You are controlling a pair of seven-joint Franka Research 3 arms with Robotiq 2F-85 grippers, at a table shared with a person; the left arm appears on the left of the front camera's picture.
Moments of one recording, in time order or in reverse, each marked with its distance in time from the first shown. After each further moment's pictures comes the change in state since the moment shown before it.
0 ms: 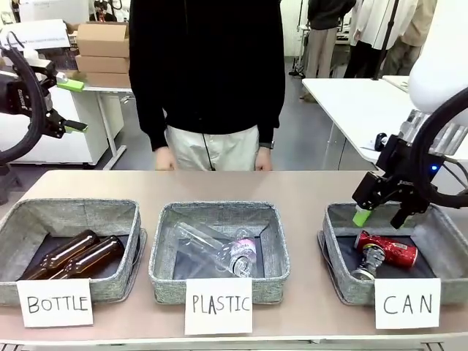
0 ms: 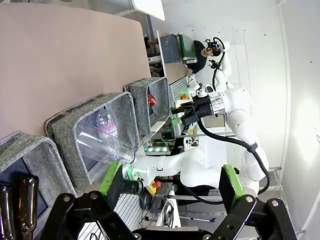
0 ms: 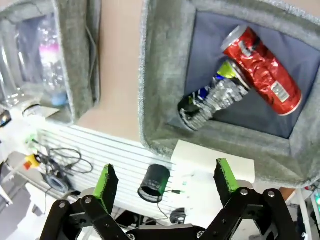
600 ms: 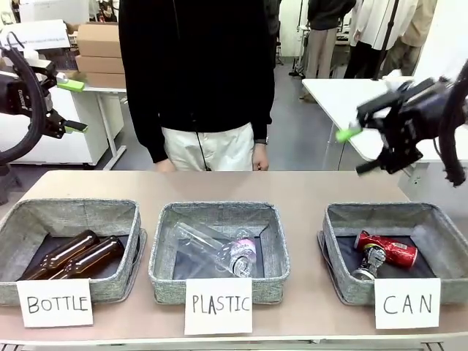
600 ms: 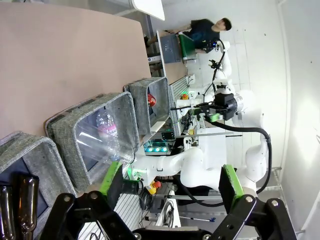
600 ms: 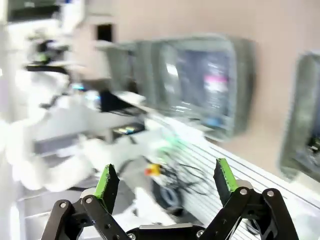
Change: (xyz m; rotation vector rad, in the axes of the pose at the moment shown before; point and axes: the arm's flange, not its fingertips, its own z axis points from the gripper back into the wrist) left arm 0.000 0.000 0.000 0.000 0.000 0.000; right arm -0.016 0.012 0.084 0.730 -0.252 -0.036
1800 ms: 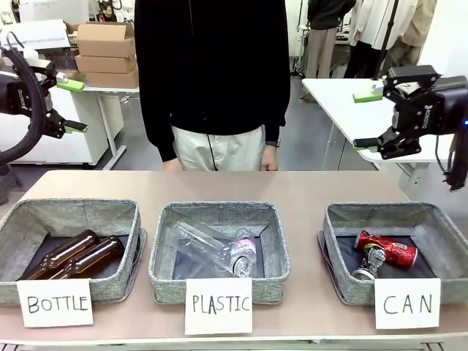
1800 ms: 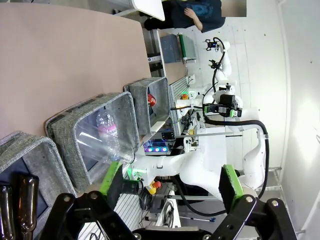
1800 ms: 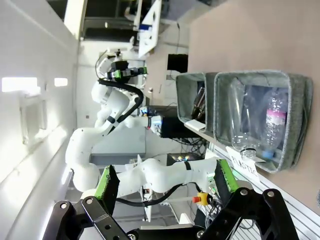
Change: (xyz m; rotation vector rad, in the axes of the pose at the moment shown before) left arm 0.000 0.000 0.000 0.000 0.000 0.000; right arm -0.012 -0.012 0.014 0.308 -0.158 0.002
